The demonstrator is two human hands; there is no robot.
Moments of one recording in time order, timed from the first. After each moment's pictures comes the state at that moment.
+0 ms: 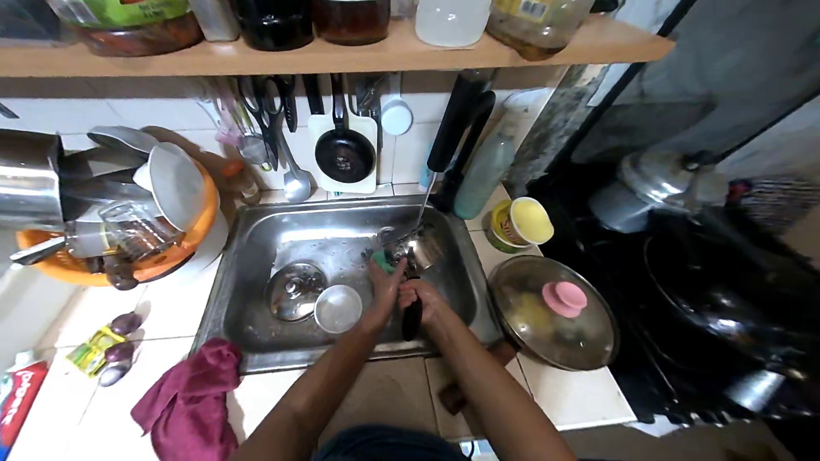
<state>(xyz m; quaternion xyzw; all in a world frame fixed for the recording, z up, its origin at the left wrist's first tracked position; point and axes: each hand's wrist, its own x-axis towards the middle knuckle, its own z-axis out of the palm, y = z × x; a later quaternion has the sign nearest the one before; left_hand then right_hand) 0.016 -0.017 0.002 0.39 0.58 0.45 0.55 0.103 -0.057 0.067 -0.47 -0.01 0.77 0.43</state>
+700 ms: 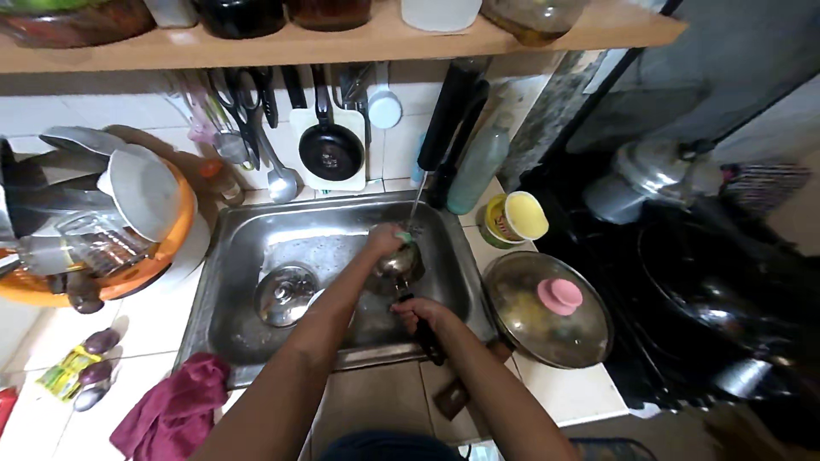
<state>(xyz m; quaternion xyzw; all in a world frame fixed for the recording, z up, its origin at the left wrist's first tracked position) 0.017 0.093 0.050 0.77 0.49 0.09 0.41 0.136 -0.055 0.023 -0.58 -0.16 0.78 0.18</state>
